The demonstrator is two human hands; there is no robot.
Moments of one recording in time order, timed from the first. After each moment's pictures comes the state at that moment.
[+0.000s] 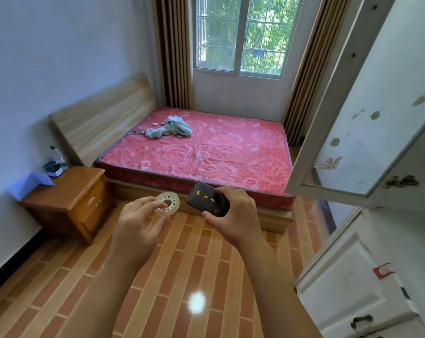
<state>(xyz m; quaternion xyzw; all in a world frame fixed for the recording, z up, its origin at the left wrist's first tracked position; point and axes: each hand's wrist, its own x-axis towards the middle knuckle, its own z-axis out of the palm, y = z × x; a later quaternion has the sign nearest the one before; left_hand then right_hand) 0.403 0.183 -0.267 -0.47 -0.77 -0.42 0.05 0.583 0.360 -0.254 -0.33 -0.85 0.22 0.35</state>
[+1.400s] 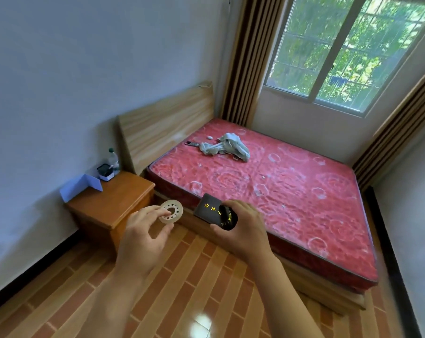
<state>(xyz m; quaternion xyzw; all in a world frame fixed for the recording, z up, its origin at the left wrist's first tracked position) -0.018 0.215 -0.294 -0.33 -0.80 -0.49 0.05 0.119 0.424 -0.260 -0.24 -0.91 0.25 0.24</state>
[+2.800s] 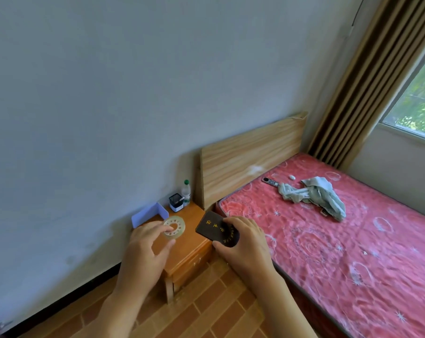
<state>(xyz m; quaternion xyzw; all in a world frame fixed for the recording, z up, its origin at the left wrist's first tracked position) -0.342 0.197 -0.306 -0.16 -0.89 -0.41 0.11 -0.287 0.443 -0.279 -0.08 -0.94 0.30 0.16</state>
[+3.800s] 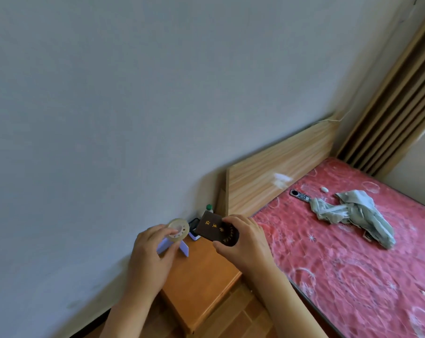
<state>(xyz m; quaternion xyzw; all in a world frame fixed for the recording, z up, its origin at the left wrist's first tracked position) -0.638 0.175 -0.352 -0.12 -0.88 -0.43 0.12 -0.597 0.416 -0.308 -0.06 -0.95 0.29 0.09</state>
